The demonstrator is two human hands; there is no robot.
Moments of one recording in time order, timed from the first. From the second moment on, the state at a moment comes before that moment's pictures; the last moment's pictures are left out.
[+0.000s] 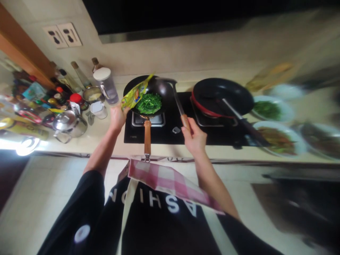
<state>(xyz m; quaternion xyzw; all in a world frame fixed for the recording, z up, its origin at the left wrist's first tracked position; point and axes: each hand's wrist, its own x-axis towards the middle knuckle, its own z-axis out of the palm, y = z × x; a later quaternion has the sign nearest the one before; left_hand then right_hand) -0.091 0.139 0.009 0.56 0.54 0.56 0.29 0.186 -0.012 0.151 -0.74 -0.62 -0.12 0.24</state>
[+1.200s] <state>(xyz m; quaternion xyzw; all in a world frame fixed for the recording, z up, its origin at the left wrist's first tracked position) -0.105 0.142 0.022 0.55 0.55 0.57 0.28 0.188 -0.011 0.136 -0.75 -0.62 -0.08 0.22</state>
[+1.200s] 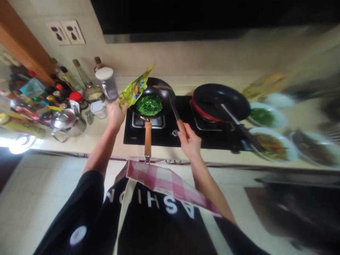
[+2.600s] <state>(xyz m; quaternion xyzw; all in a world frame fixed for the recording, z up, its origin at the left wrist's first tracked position) -0.116 0.123 0.010 0.53 0.56 0.57 0.29 0.189 0.007 0.125 -0.76 -0.62 -0.10 0.16</state>
